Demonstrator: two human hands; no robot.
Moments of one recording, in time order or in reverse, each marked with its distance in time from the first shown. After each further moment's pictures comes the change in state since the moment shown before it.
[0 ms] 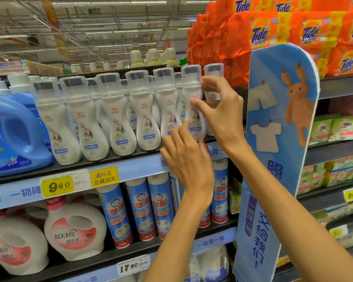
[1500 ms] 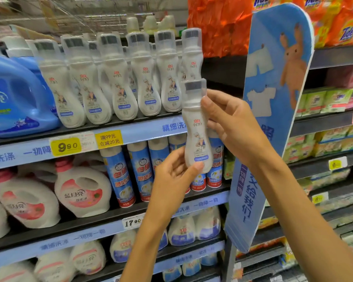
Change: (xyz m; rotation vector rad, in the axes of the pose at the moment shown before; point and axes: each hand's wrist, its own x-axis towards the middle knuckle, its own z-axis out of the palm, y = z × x) left_hand -0.065 -0.064 -0.095 -1.037 -0.747 -0.320; right_hand -0.081 -0.039 -0.048 0.632 -0.420 0.502
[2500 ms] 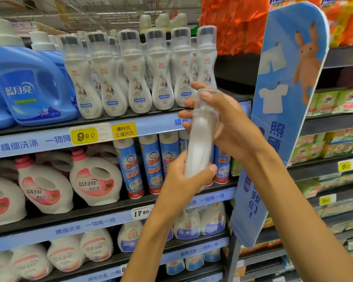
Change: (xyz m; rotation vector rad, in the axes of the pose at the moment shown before) left_hand -0.019 0.012 -0.004 0.049 -0.047 -0.107; right_hand 0.001 -0.008 0.031 0.423 -0.190 0.130
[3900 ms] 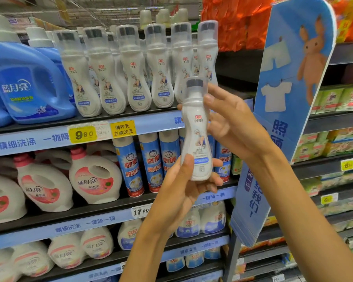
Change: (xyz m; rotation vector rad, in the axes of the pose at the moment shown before) left_hand -0.009 -0.002 0.000 -0.522 -0.122 -0.032; right_hand -0.002 0.000 -0.010 -0.066 0.034 -0.013
